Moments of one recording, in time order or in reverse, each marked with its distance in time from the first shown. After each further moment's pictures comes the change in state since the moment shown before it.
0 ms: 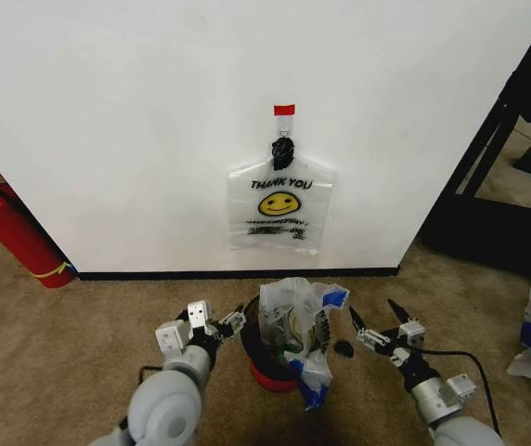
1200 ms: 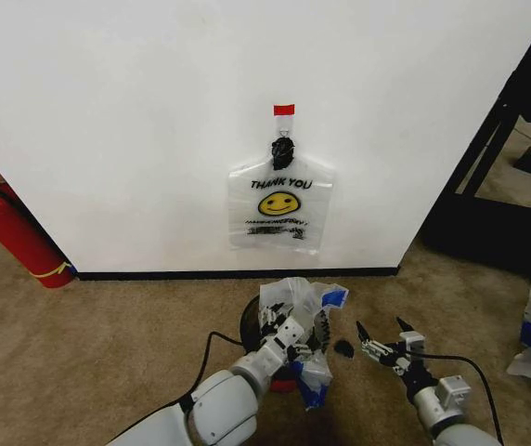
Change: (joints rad) left arm -0.375 -0.095 0.464 0.231 0.524 0.240 0.186; right arm -0.004 0.050 0.021 0.038 -0.066 -0.102 0.179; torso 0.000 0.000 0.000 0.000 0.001
